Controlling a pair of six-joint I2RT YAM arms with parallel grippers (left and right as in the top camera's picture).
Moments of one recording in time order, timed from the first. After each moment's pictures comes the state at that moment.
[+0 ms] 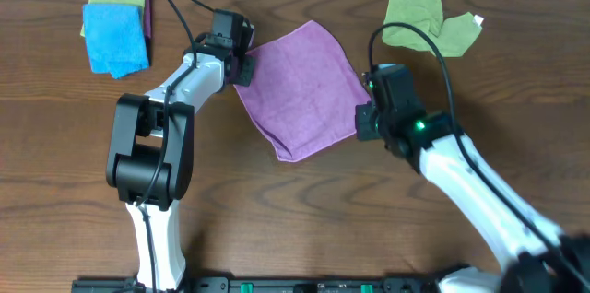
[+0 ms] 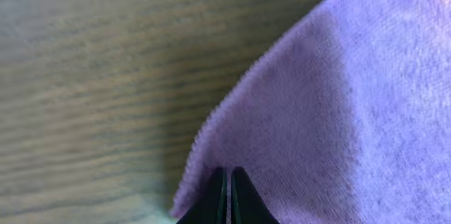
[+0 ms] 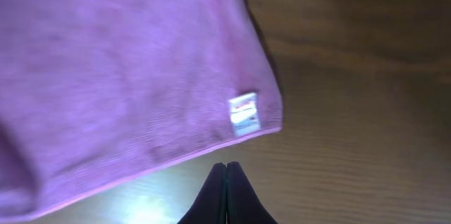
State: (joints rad) left arm -0.22 2.15 1.47 -0.39 -0.04 0.07; right arm 0.38 1.52 0.98 -0.53 0.11 0.29
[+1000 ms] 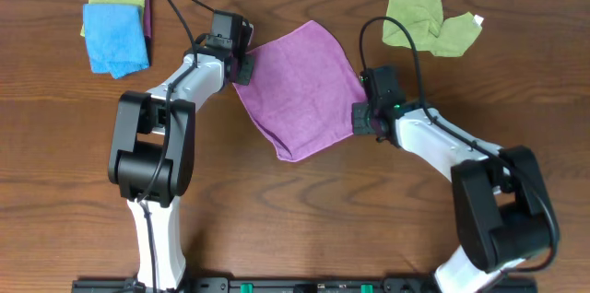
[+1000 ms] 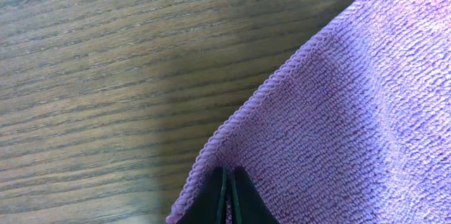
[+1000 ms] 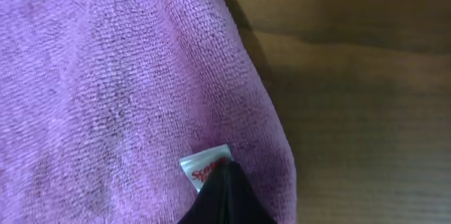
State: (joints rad) left arm -0.21 2.18 1.47 -0.36 -0.05 0.07; right arm 0.33 1.83 0.98 -0.30 0.10 0.29
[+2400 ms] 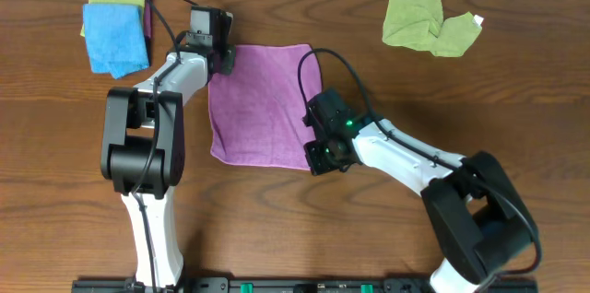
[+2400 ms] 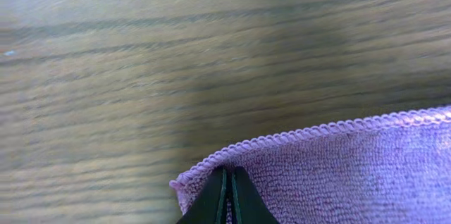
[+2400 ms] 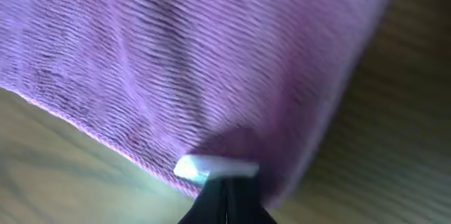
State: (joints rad) left arm -0.12 2.22 1.49 -0.24 -0.12 0.13; right arm 0.60 1.83 1.04 -0.60 -0.17 0.29
